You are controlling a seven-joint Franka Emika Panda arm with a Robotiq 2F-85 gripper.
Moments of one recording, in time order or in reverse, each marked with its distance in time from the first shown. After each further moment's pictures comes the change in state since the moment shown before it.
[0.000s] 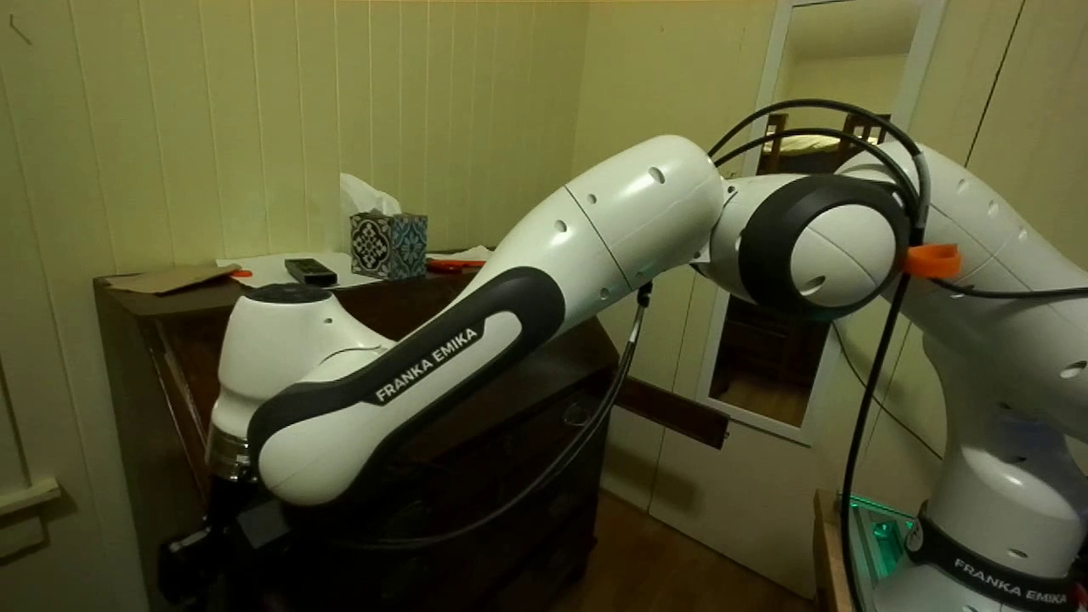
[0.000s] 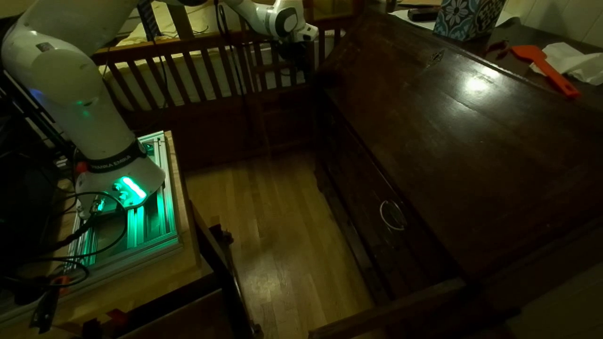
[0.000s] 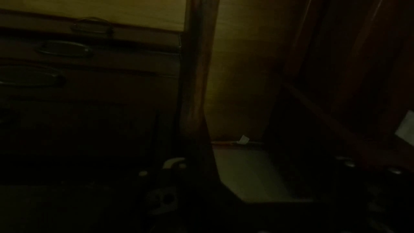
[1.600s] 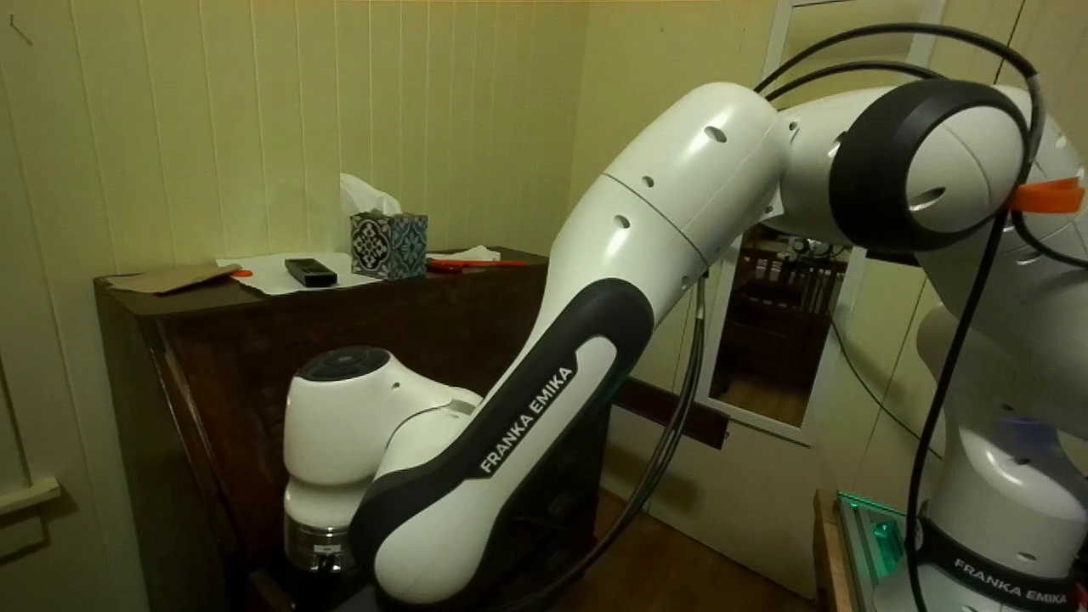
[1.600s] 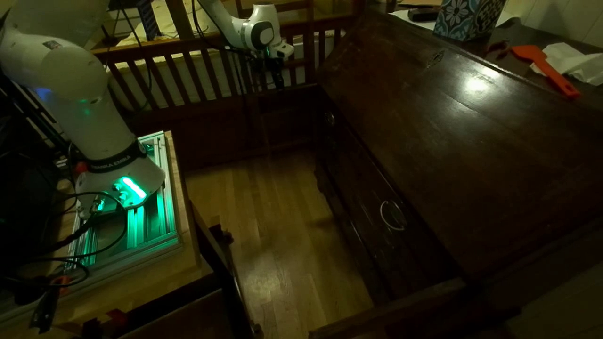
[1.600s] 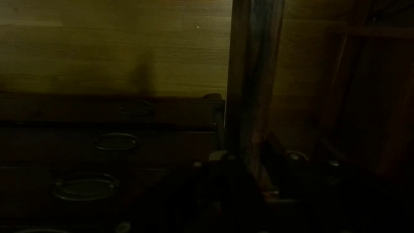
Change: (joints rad) arm 0.114 -0.196 -0.051 -0.460 -0.003 0.108 0.176
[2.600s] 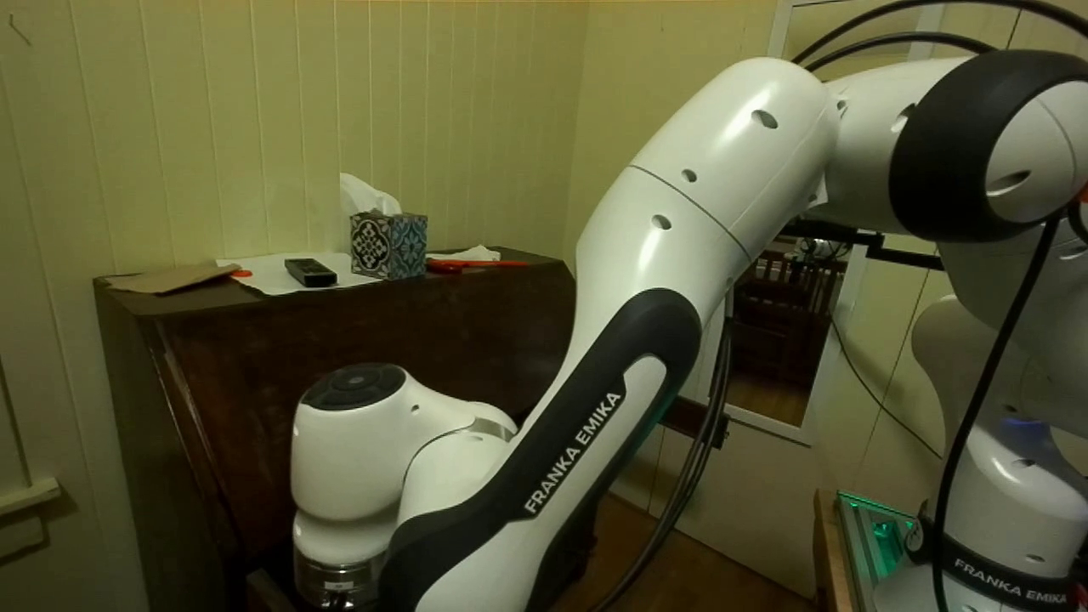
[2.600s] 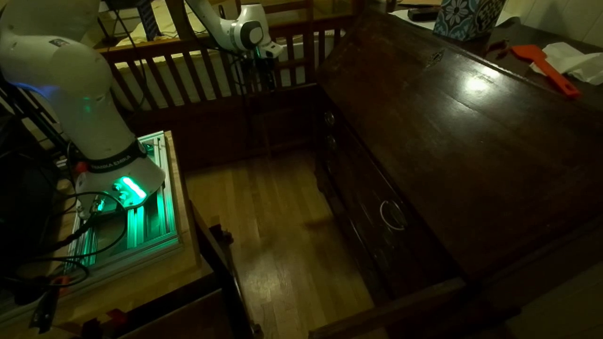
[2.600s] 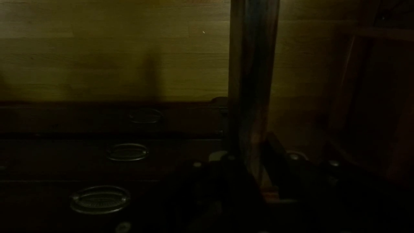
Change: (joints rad) arm 0.115 -0.050 -0.068 -0.097 0.001 0.033 0.106
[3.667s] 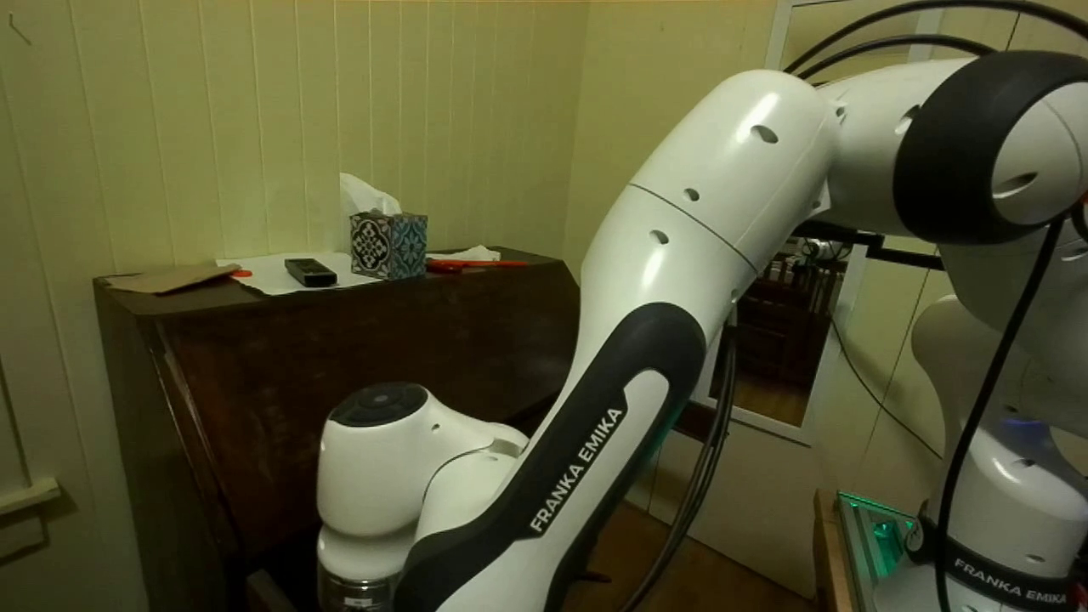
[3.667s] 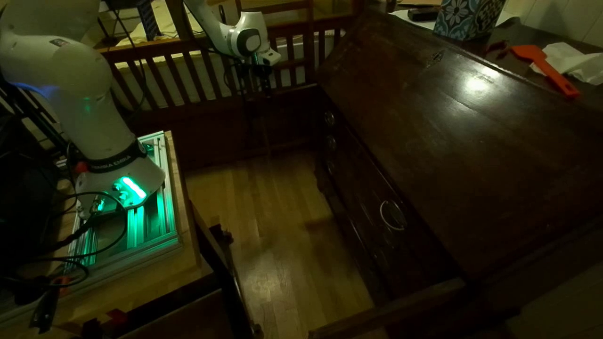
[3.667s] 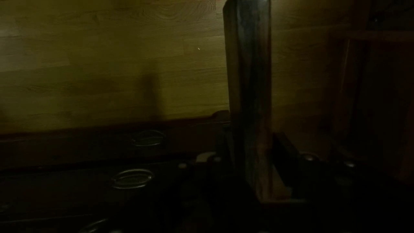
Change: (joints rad) arm 0.007 0.004 0.004 -0.053 0.096 0.046 0.005
